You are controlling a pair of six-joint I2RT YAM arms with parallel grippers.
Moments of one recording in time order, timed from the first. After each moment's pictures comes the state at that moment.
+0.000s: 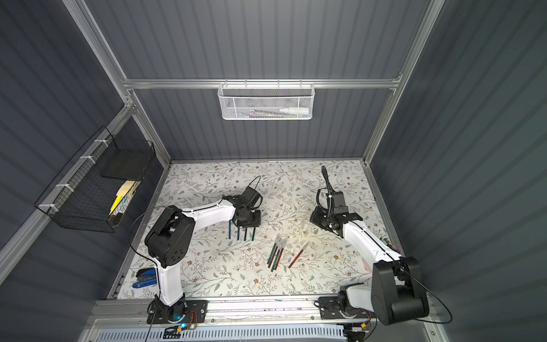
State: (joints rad) left arm -0.67 1.95 1.31 -0.56 0.07 -0.58; right arm 0.16 1.30 0.75 -0.37 -0.26 0.63
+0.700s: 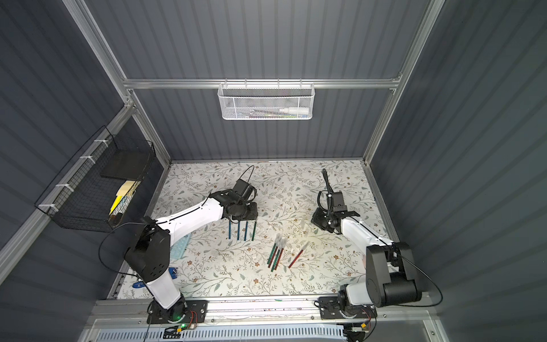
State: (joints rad) left arm -0.67 1.74 1.31 -0.62 0.02 -0.58; right arm 0.12 1.43 0.75 -0.34 -0.26 0.62
